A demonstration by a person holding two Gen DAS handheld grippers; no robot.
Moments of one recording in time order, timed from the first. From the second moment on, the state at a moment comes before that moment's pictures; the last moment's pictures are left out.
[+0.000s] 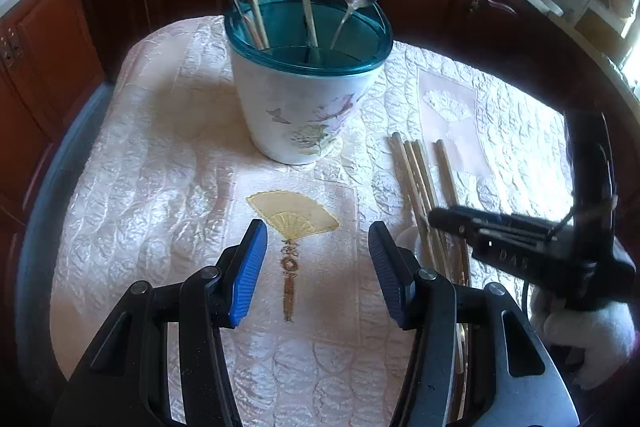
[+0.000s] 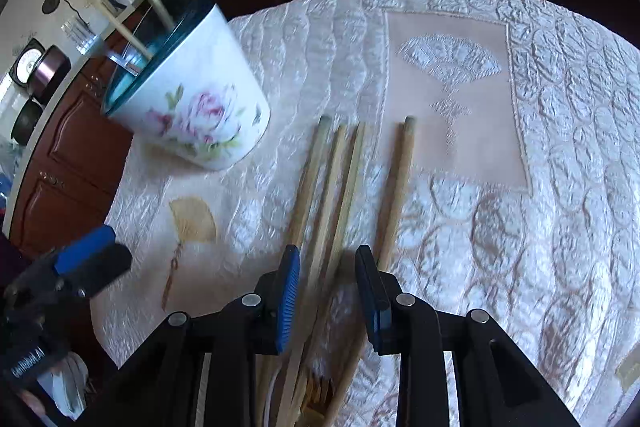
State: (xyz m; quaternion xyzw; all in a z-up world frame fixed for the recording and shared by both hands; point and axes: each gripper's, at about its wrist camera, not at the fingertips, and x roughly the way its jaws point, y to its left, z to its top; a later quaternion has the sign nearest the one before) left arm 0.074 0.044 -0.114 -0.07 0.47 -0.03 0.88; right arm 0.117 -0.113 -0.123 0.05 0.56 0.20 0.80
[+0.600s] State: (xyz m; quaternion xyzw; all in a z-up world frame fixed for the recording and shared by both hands) left arm 0.121 -0.017 -0.136 -0.06 0.49 -0.08 0.86; right arm 0.096 -0.178 -0.107 0.10 0.57 0.21 0.79
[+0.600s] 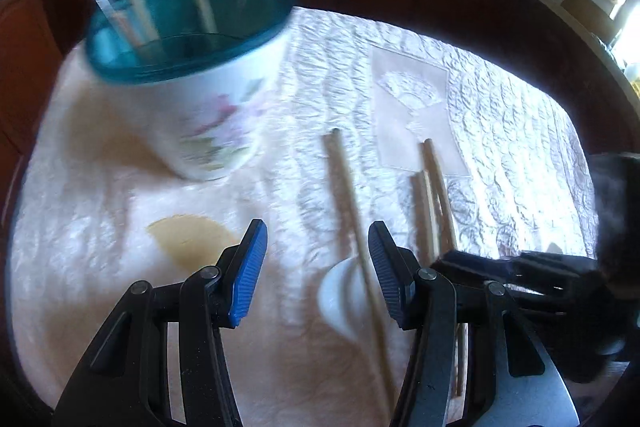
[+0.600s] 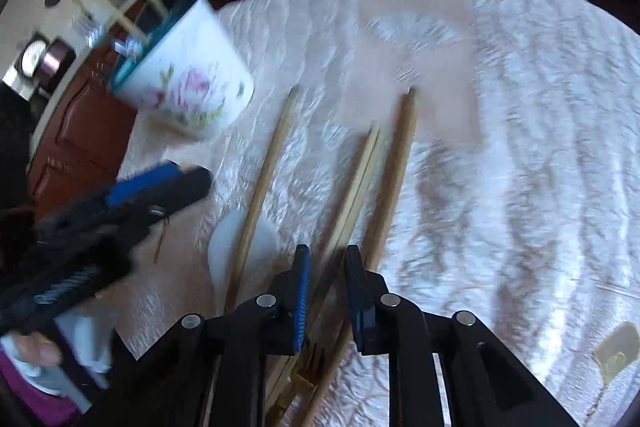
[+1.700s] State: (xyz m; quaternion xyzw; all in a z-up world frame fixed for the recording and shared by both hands) left arm 0.184 -0.039 -0.097 -0.09 0.48 -0.16 0.86; right arm 0.154 -0.211 -0.051 0.12 0.50 0.20 0.84
